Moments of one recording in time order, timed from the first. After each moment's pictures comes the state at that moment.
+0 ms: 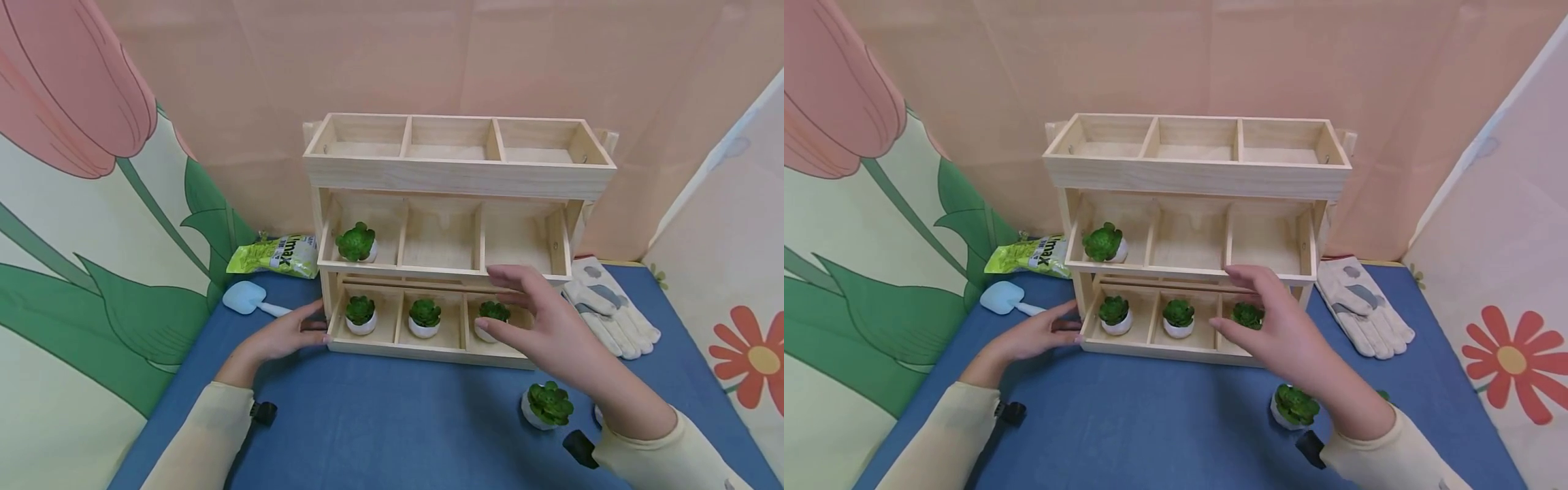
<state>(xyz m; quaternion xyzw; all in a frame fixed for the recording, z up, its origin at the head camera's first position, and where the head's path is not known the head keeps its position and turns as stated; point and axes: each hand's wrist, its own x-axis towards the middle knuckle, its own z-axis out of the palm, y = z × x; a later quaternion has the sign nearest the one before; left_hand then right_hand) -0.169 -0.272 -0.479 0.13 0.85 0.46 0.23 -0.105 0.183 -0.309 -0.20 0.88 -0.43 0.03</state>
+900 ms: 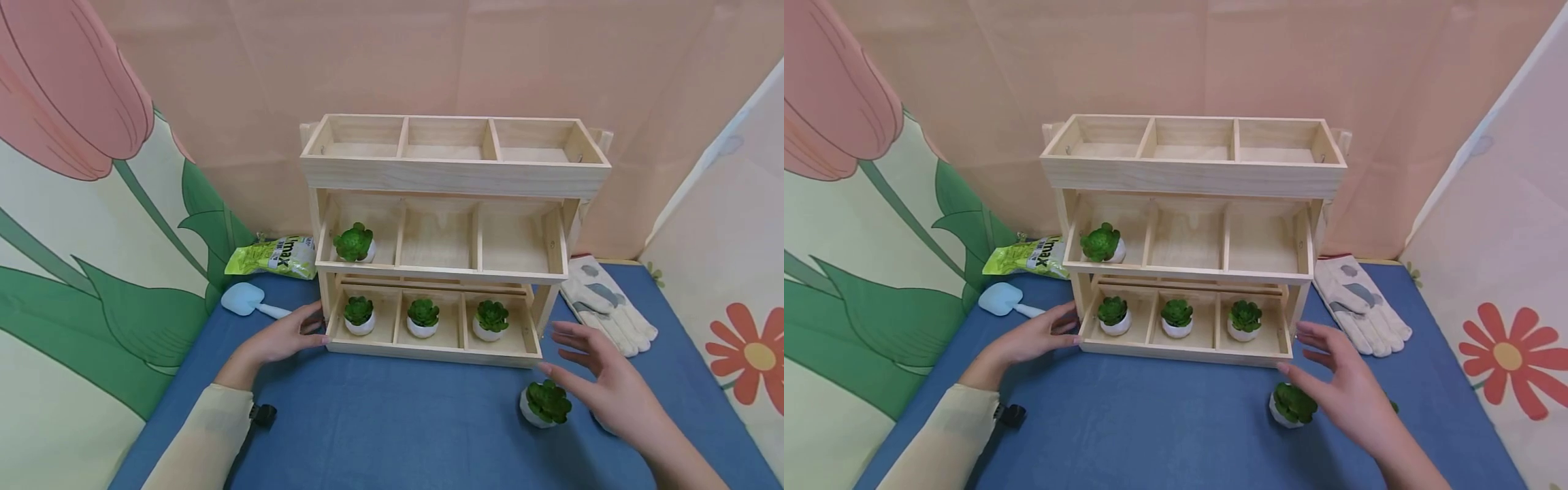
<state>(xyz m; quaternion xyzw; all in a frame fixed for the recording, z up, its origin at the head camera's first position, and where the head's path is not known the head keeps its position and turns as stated) -0.168 -0.272 -0.481 0.14 0.85 0.46 0.22 -0.069 0.259 -0.384 -0.04 0.91 -0.41 0.06</state>
